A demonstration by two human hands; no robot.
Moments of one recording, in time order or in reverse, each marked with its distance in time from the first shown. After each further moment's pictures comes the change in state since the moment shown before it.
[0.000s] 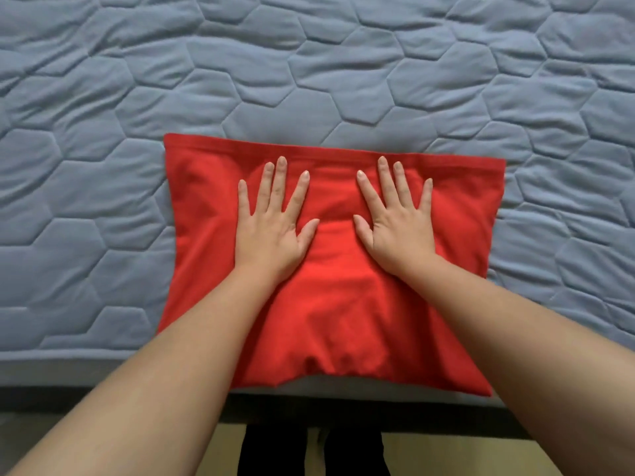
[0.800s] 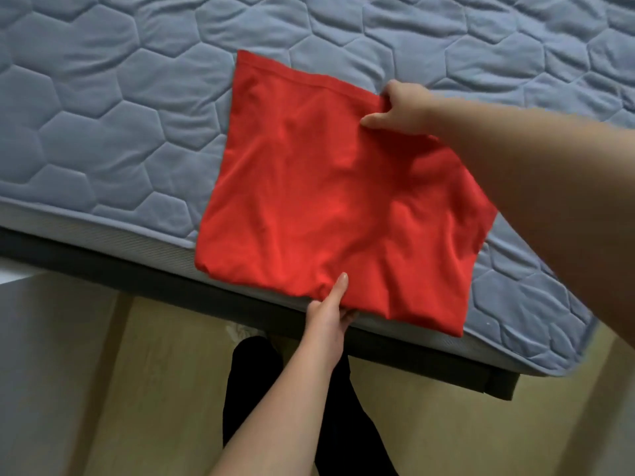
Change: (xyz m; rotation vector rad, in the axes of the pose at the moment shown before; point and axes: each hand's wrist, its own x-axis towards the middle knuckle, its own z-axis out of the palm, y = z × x) left_hand -0.170 0.129 -0.017 -2.157 -0.194 -1.561; right_hand 0.099 -0.033 -0.100 0.154 -0.413 -0.123
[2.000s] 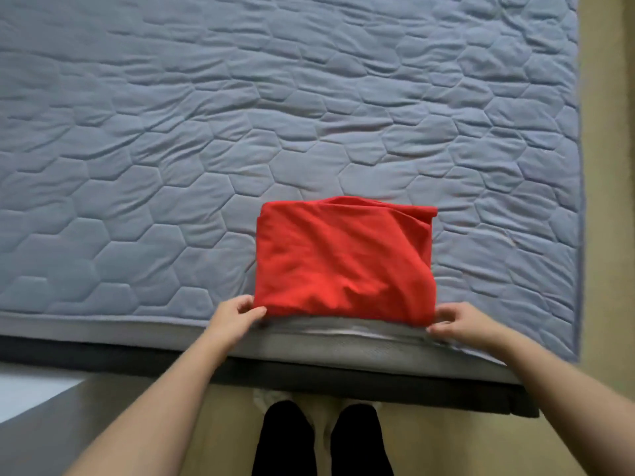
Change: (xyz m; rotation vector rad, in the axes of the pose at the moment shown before) left_hand -0.016 0.183 -0.054 1.229 -0.096 0.559; right_hand -0.242 0.076 0.107 0.866 -0.258 0.348
